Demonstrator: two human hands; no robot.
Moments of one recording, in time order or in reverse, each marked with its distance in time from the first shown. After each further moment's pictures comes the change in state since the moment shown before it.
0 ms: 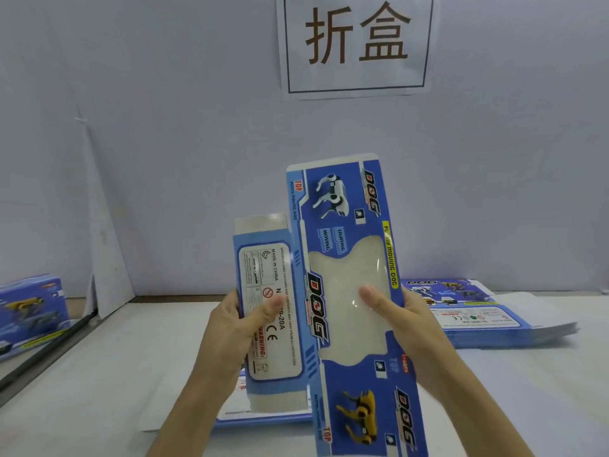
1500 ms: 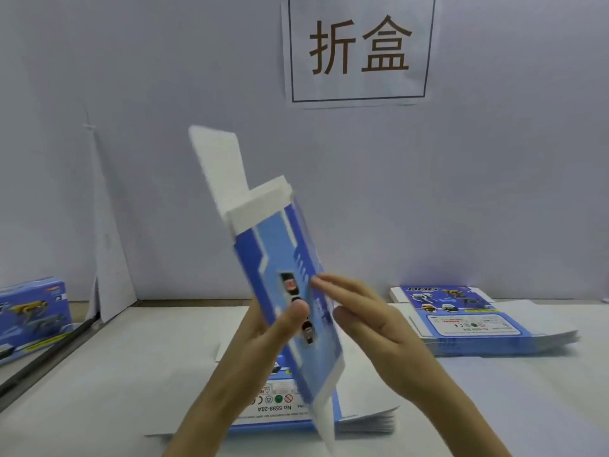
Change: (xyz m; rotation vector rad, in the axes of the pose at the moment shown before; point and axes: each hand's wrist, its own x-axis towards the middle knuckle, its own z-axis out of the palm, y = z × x) left_hand -0.032 0.025 0.022 -0.030 -0.251 0.139; right_hand -0.016 -0.011 0.030 -0.335 -0.278 -0.460
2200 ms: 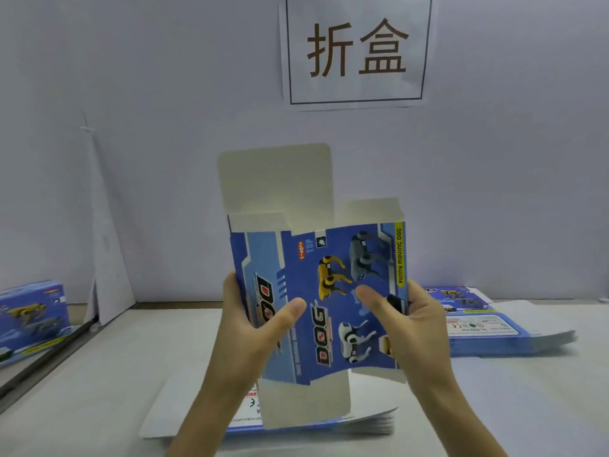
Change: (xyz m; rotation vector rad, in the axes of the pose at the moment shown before) left_hand 0.009 -0.001 -0.006 0.073 0.193 0.160; right_hand 0.003 0.008 -0.008 0.185 0.547 0.104
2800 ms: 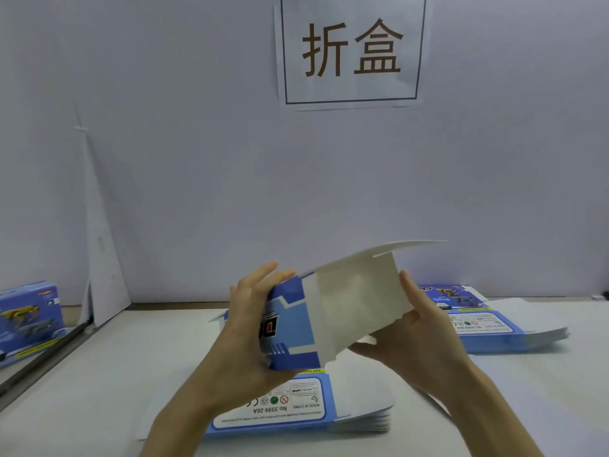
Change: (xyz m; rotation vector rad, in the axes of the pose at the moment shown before) left_hand 0.001 -0.010 -0.020 0.563 -0.367 0.402; right_hand 0.011 0.003 -0.028 0.551 -0.375 0.593
